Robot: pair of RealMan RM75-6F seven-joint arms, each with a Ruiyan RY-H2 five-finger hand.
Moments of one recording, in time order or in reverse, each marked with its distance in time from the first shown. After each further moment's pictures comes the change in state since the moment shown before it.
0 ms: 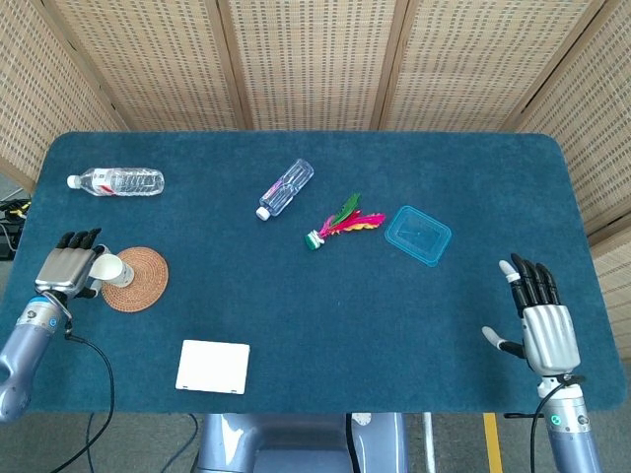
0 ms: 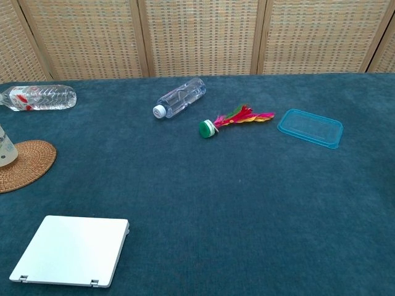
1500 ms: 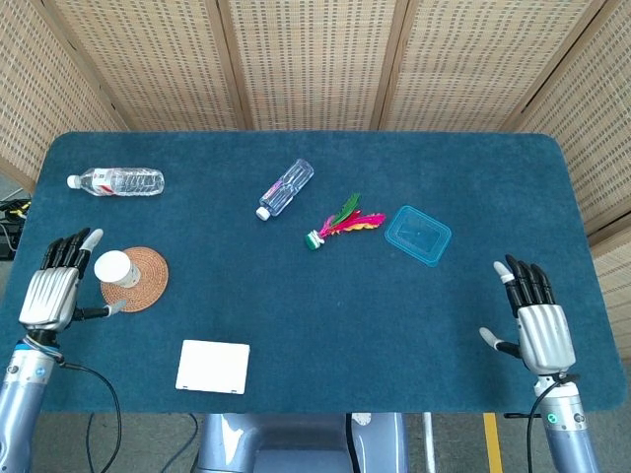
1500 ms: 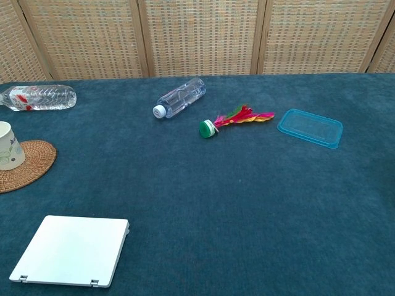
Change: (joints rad) left arm 0.280 0.011 -0.068 -0.317 0.288 0.524 -0.094; right arm 0.004 -0.008 -0.002 0.007 -0.005 -0.026 -0.019
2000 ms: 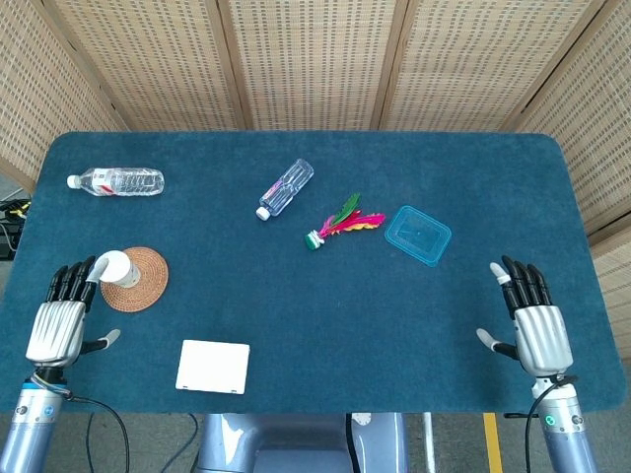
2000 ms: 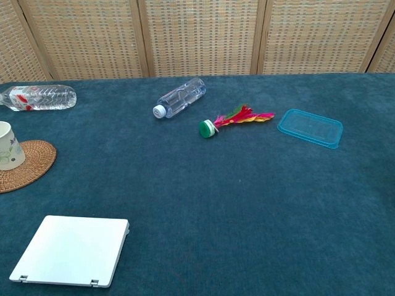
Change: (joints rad) left arm 0.128 -0.092 0.058 0.013 0.155 0.141 0.060; right arm -0.002 0.001 -0.004 -0.015 -0.023 0.014 -0.015
